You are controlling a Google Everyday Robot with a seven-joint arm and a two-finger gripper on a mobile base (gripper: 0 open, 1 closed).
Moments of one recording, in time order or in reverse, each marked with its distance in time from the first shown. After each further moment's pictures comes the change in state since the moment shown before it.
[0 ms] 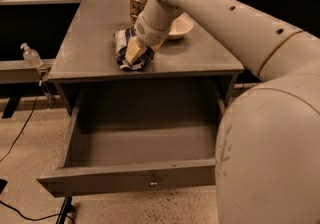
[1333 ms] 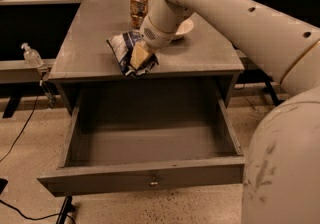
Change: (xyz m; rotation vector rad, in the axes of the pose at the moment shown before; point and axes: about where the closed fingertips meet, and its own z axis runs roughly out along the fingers) arm 0.024 0.007 -0.021 -0.013 -0.013 -0.243
